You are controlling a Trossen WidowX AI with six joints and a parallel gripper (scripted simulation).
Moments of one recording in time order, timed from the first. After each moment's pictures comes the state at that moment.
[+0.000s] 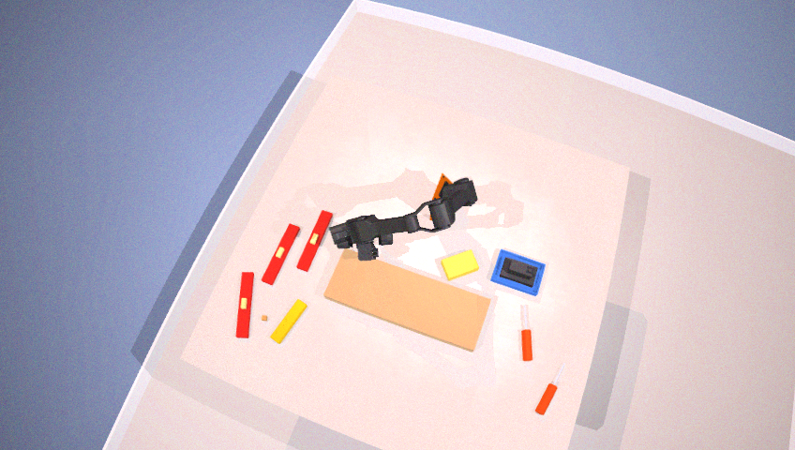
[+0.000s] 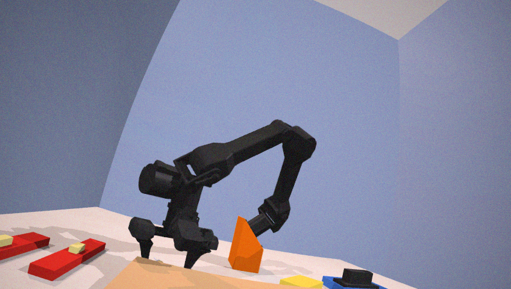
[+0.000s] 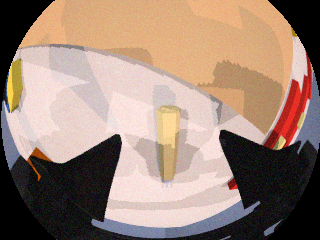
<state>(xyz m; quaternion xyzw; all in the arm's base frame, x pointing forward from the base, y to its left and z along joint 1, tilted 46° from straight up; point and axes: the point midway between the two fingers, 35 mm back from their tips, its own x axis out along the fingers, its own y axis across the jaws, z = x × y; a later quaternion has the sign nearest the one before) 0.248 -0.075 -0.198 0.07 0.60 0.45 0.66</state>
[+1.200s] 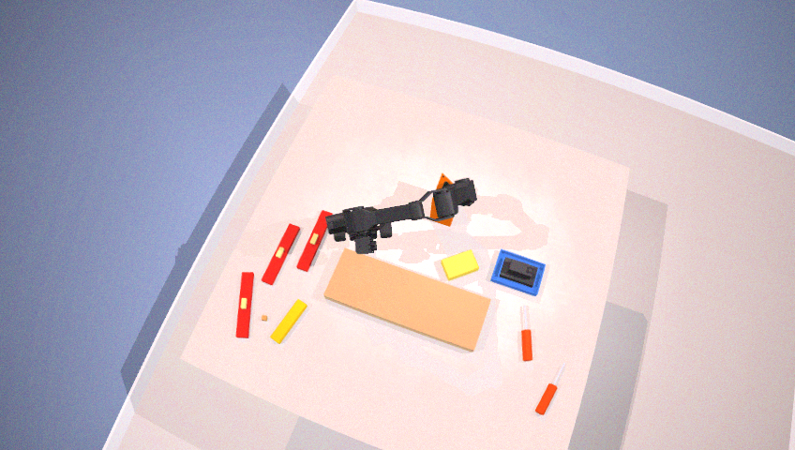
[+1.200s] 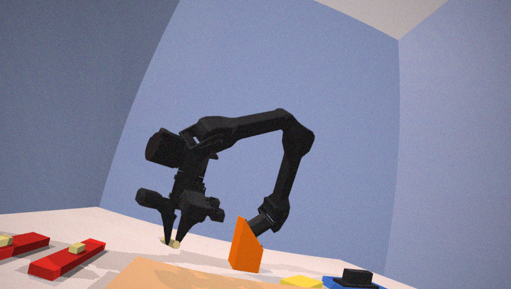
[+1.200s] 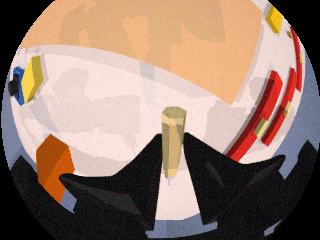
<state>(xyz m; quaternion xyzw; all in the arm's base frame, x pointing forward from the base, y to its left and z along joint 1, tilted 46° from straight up) 0.252 -0.119 -0.155 0.08 0.60 0.45 0.66</state>
